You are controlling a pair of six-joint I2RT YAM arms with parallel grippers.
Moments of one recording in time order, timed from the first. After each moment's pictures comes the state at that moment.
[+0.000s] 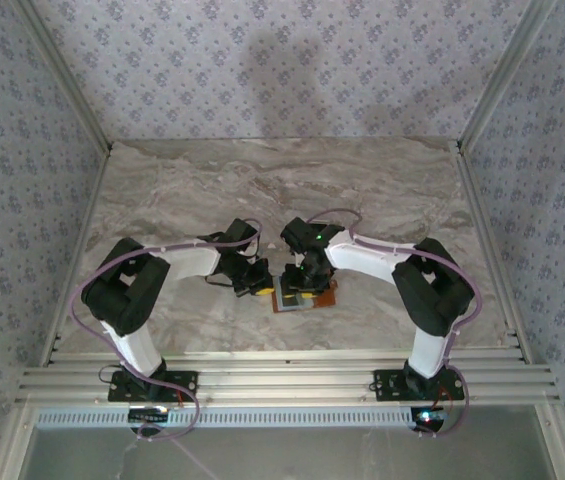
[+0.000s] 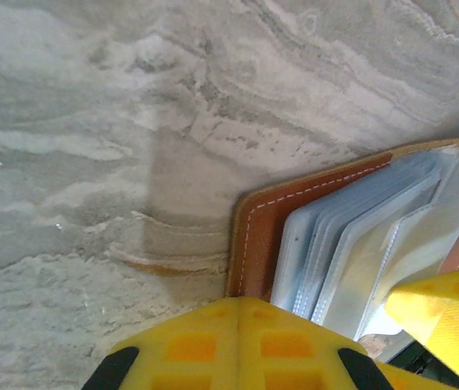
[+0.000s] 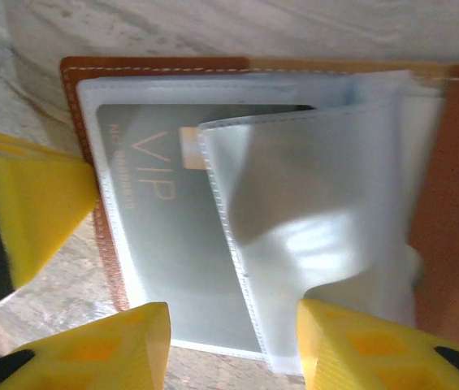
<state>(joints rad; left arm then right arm) -0.63 1.75 0.90 -0.35 0.52 -0.86 0.78 1.79 1.16 -0.76 -0.24 0.67</state>
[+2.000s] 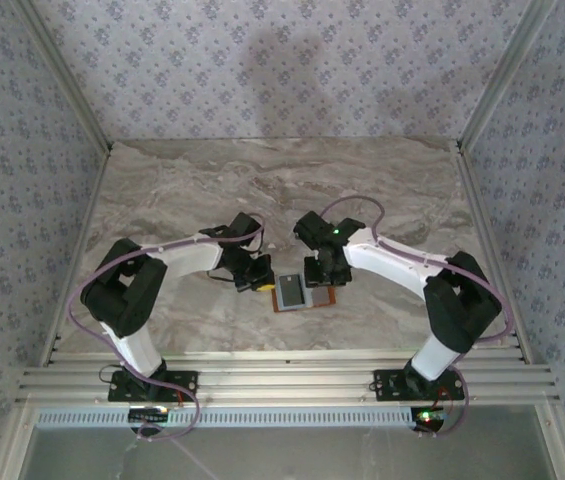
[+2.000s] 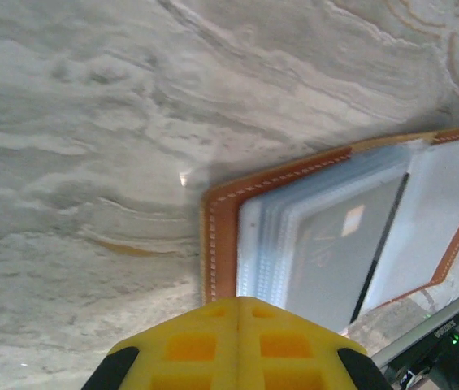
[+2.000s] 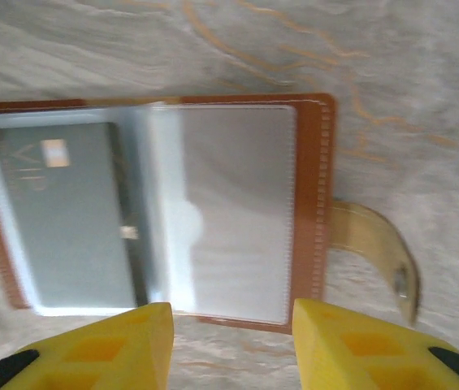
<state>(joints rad) -0.65 1.74 0.98 -0.46 0.48 -0.83 0.74 1.62 1.13 -0.88 -0.04 0.64</state>
